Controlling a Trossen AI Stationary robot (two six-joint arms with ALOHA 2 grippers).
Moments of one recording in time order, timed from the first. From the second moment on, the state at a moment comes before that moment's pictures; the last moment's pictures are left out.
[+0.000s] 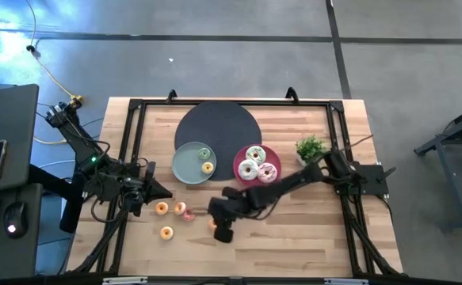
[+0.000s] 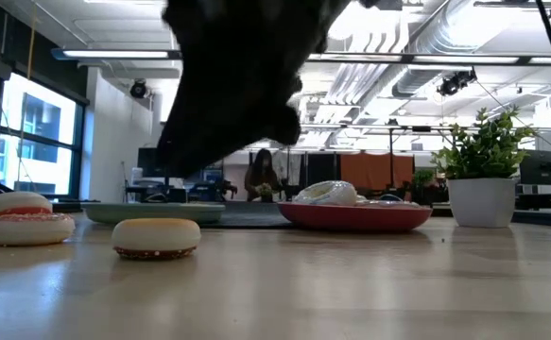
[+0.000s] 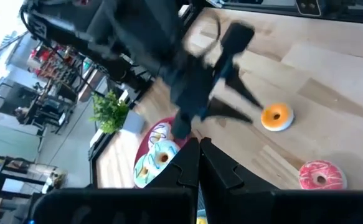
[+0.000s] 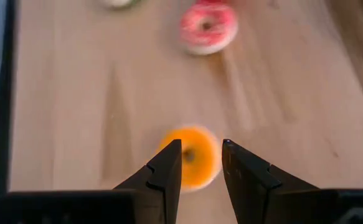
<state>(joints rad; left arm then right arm) -0.84 0.69 0.65 -0.40 -0.66 0.57 0.32 2.18 1.66 -0.39 0.07 0.53</state>
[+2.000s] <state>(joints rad) -0.84 0.69 0.65 -0.43 -0.62 0.51 0.33 2.26 1.59 -0.24 0.12 0.18</state>
